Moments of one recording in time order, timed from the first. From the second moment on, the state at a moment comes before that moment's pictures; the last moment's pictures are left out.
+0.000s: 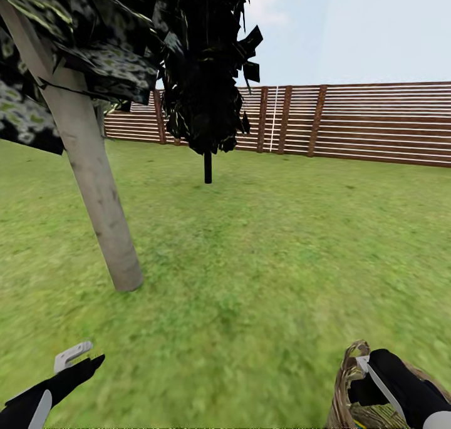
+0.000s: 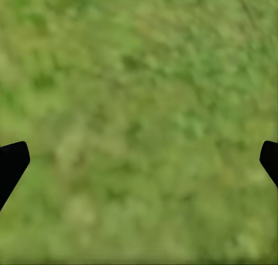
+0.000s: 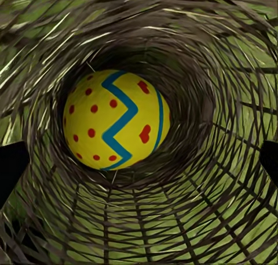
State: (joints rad) left arm -0.33 0.19 0.49 -0.78 0.11 0.36 -0.27; right arm -0.50 -0.34 0.22 -0.64 -0.10 0.88 0.13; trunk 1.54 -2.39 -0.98
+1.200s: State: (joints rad) left arm -0.33 0.17 0.49 -0.75 0.11 0.35 -0.26; right arm -0.50 -0.35 0.21 -0.67 -0.10 0.87 0.13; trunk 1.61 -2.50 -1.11
